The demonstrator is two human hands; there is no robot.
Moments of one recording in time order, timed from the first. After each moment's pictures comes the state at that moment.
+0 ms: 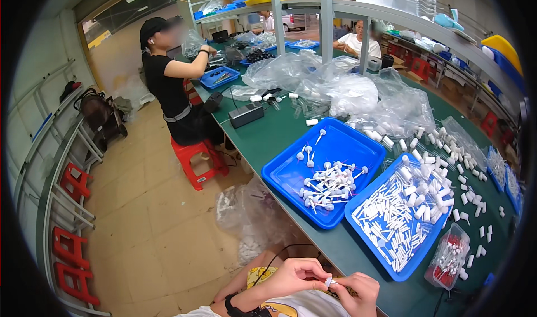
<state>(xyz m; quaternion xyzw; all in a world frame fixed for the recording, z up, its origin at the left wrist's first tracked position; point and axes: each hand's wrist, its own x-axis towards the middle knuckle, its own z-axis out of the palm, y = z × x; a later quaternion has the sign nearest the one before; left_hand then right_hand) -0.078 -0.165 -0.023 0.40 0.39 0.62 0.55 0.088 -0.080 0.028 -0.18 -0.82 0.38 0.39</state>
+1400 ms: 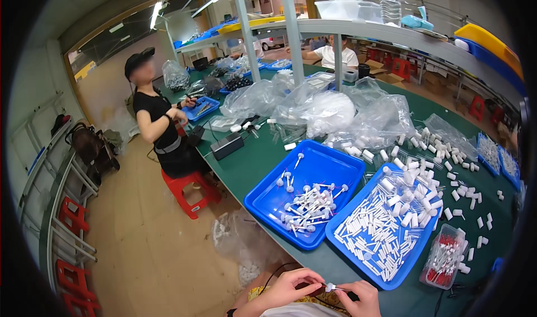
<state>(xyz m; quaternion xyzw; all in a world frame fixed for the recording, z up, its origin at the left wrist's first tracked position) -0.079 -0.136 -0.028 0.44 0.49 0.54 0.52 0.116 -0.058 0.022 -0.30 -0.79 0.42 0.34</state>
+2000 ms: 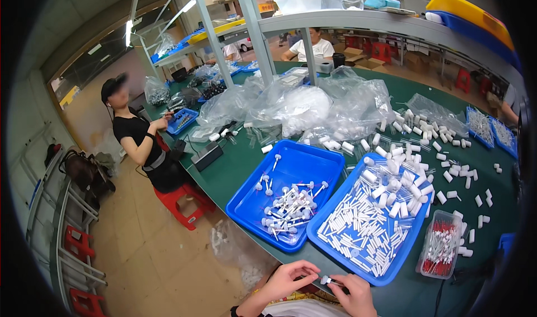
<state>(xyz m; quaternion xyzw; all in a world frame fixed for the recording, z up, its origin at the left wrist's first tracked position) -0.078 -0.101 -0.036 0.40 0.50 0.52 0.57 0.121 -0.045 -0.005 -0.34 -0.78 0.40 0.36</state>
